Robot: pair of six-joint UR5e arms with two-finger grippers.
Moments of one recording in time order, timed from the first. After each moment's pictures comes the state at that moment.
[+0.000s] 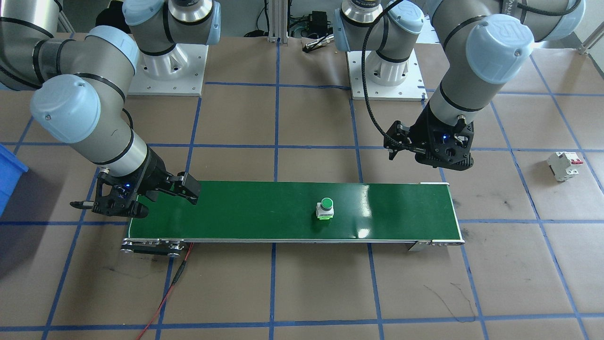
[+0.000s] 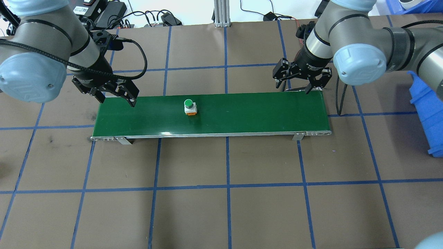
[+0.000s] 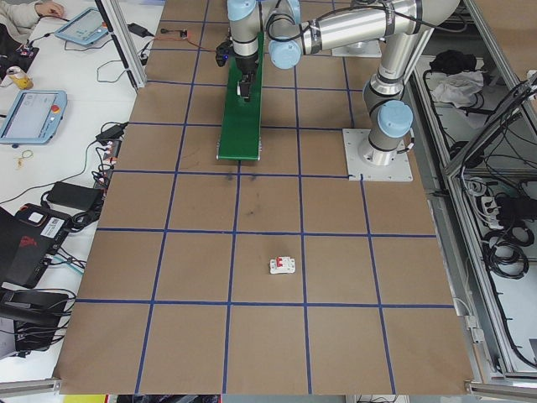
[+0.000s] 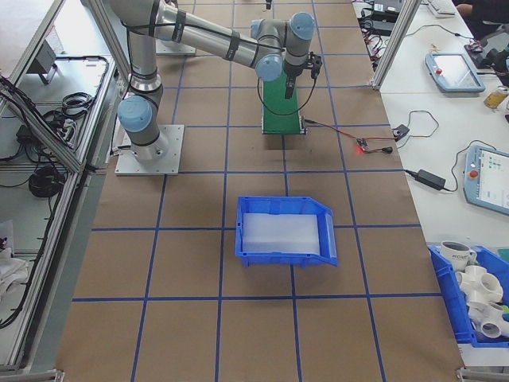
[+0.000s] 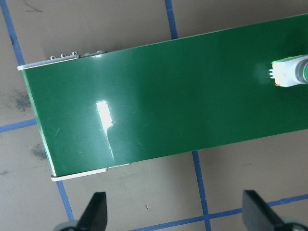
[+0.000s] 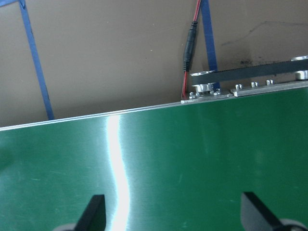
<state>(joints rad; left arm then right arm) -1.48 -1.63 -1.74 -1.39 1.57 0.28 1.54 -1.33 1.70 -1.93 -1.38 0.13</state>
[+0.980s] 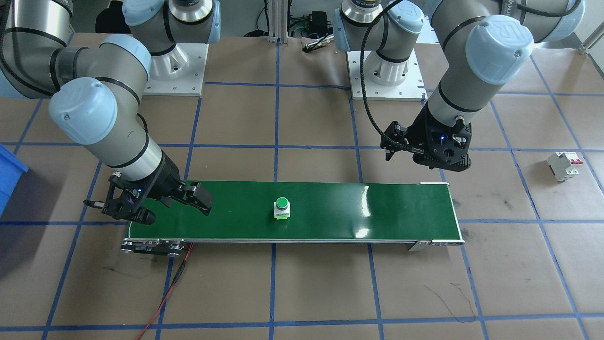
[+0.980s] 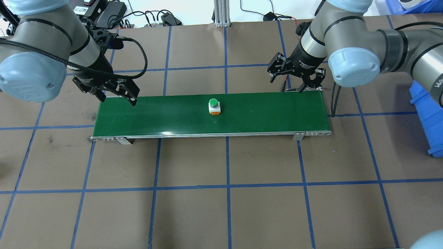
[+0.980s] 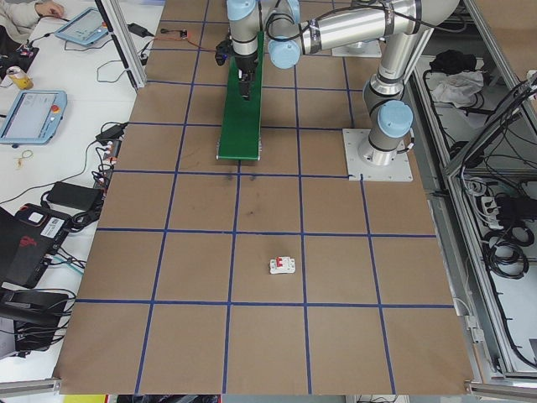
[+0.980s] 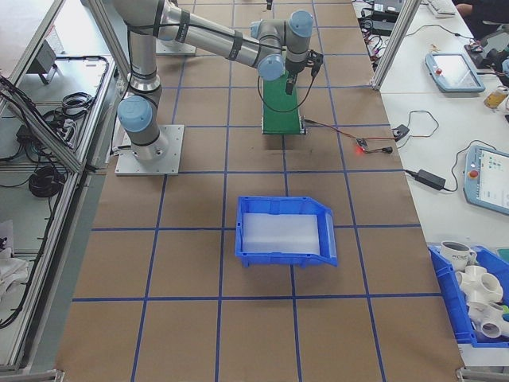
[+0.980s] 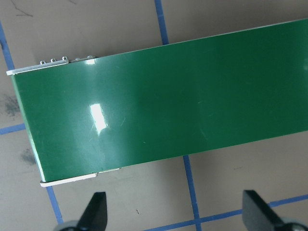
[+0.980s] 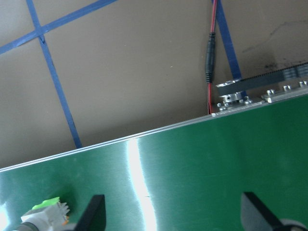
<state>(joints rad) -1.48 -1.64 -1.73 -1.39 1.54 0.27 1.58 -1.30 1.71 -2.03 -1.35 0.32</state>
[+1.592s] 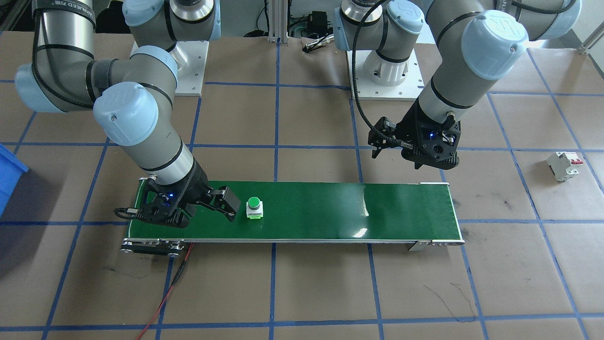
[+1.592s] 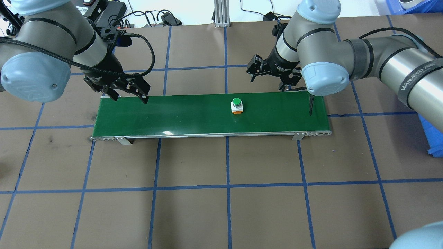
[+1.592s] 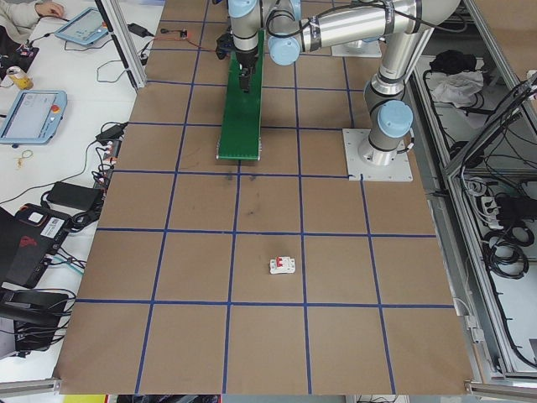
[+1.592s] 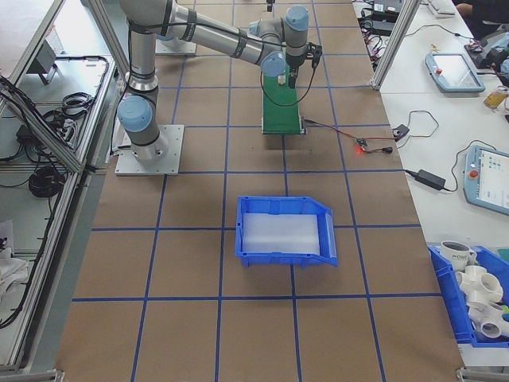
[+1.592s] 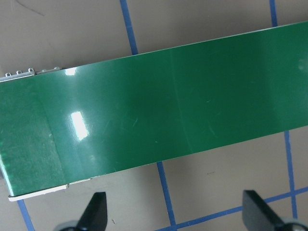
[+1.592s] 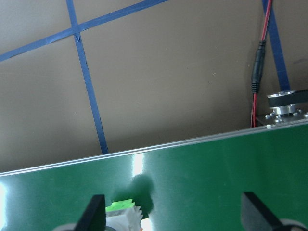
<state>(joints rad) -1.50 -1.63 -1.73 -1.39 1.47 0.27 1.66 -1.26 1.71 -2.15 -1.36 0.34</state>
